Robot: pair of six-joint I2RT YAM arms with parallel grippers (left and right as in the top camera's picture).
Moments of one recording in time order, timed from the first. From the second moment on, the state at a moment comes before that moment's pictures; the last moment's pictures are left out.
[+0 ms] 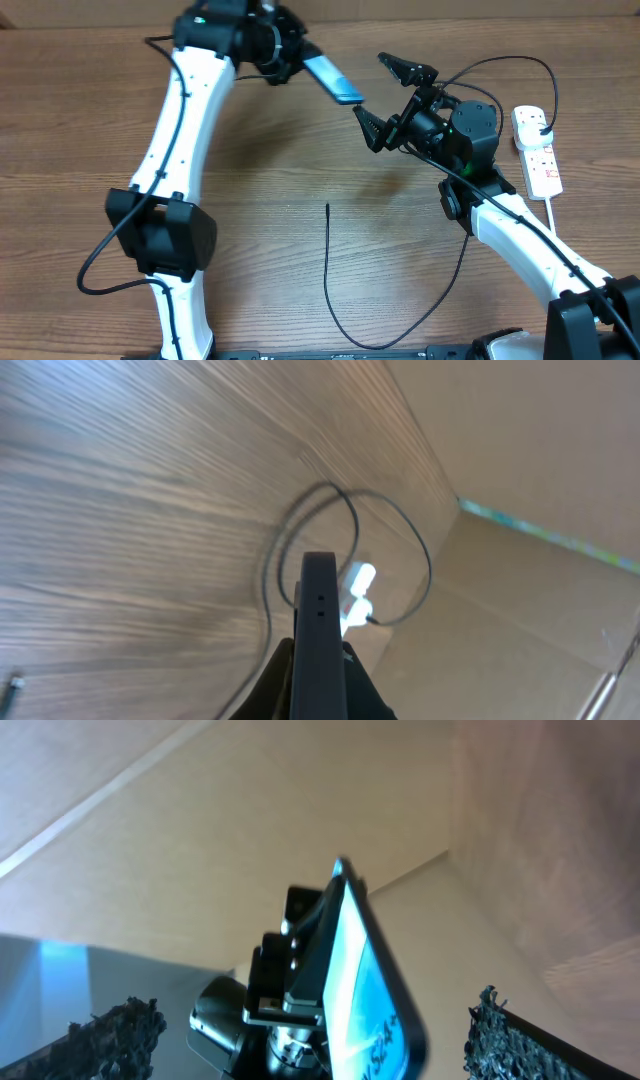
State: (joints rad) left arm -0.21 2.14 2.23 -1.03 0.59 -1.08; right arm 0.29 1.50 0.84 0.57 -0.46 2.09
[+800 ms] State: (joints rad) left arm -0.03 2.14 2.23 -1.34 0.95 -0.13; right arm 0.29 1.50 0.85 0.16 -0.62 1.26
